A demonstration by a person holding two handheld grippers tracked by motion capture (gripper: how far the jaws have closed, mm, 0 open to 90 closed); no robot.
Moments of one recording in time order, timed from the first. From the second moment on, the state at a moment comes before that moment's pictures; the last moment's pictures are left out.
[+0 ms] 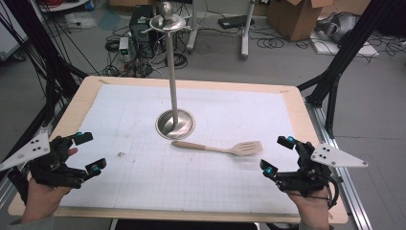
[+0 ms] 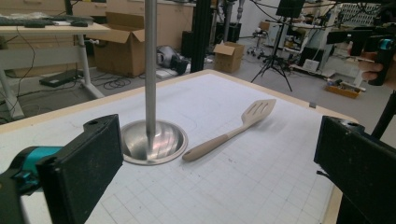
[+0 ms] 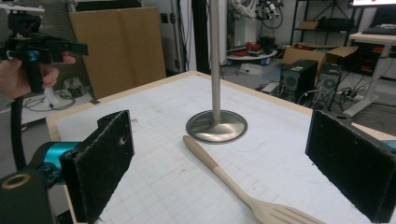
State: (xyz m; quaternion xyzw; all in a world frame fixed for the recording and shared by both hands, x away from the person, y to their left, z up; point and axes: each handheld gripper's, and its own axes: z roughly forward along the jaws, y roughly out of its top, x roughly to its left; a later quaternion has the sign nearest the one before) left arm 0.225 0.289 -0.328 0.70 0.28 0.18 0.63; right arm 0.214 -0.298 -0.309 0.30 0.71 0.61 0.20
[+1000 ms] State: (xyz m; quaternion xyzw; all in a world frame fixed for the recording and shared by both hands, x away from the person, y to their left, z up) left arm 0.224 0.294 -0.329 0.69 0.29 0.18 0.64; right arm 0.255 -0.264 -0.316 0.32 0.72 0.59 0.16
